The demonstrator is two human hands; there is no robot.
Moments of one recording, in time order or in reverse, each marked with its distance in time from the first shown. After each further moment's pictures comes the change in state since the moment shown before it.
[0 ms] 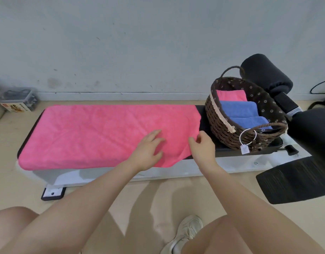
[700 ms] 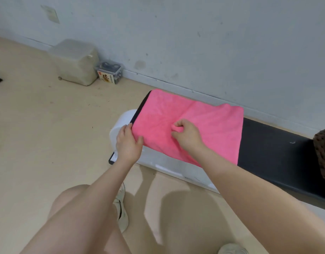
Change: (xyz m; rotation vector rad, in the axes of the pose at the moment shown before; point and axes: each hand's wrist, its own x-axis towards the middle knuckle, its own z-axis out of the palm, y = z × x) left_hand -0.179 -0.197 -0.093 -0.356 0.665 -0.819; right_hand -0.082 -0.142 0.255 -0.141 -0.624 -0.325
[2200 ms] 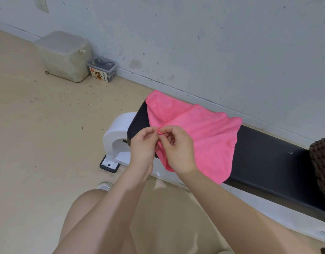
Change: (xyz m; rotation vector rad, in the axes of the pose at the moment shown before) left_hand -0.011 0.057 0.008 -1.044 -0.067 -0.243; right_hand -0.032 -0.037 0.028 0.070 0.161 -0.237
